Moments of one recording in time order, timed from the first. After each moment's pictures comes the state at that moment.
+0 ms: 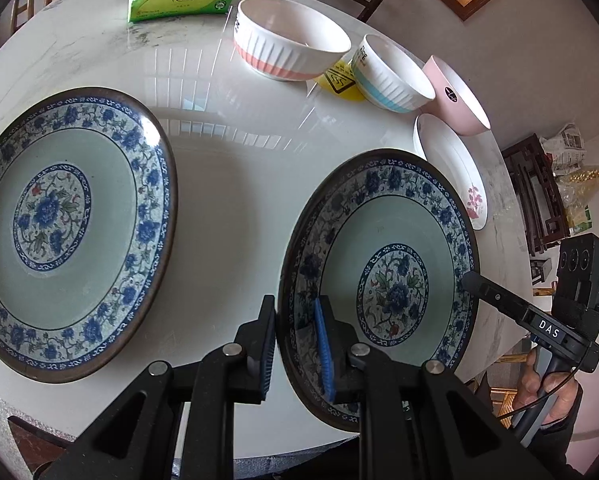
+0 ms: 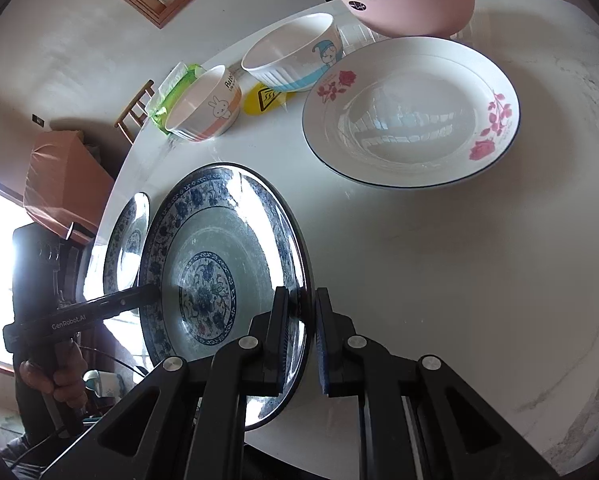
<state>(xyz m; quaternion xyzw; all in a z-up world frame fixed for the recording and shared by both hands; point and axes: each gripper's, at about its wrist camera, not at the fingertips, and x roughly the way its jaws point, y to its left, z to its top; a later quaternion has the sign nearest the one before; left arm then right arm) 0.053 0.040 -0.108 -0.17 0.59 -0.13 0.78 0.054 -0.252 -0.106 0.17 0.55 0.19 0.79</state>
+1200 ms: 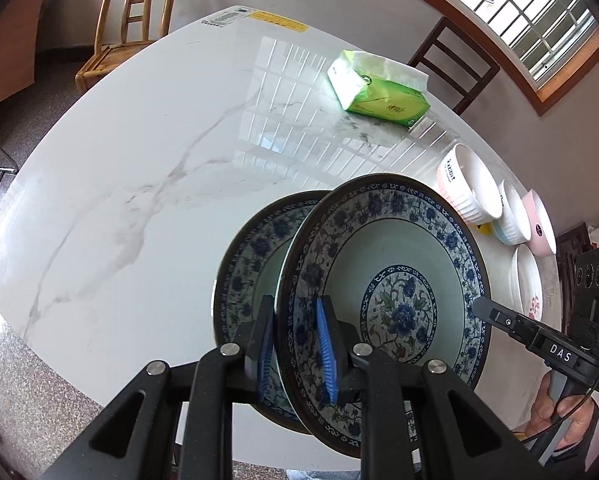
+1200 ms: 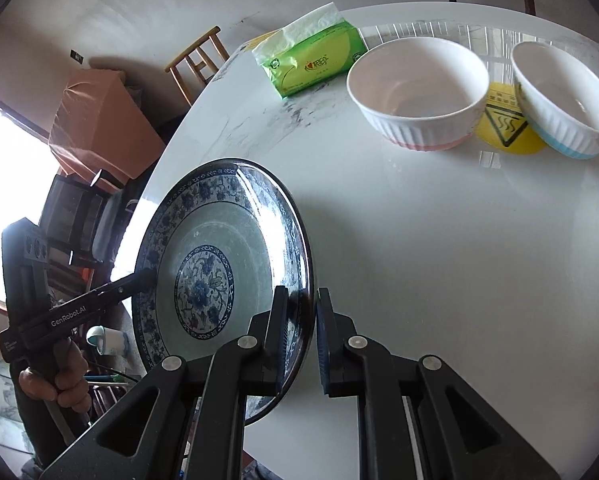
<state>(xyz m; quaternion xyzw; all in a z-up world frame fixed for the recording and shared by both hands) 0.050 0.249 -0.075 -0.21 0.53 0.02 0.82 0.120 -0.040 -0.082 0.10 0.57 0.29 0.76</state>
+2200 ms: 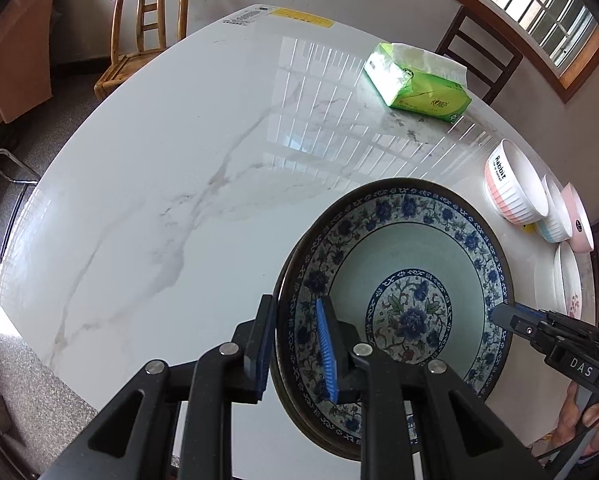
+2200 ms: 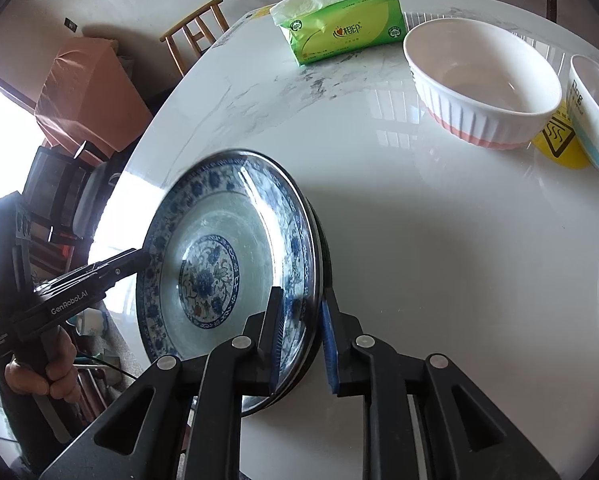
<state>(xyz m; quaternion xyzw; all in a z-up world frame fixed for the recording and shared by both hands) 0.060 0.264 -0.095 -0.16 0.54 0.06 0.82 0.123 0.008 -0.096 0.04 0.59 0.28 0.76</state>
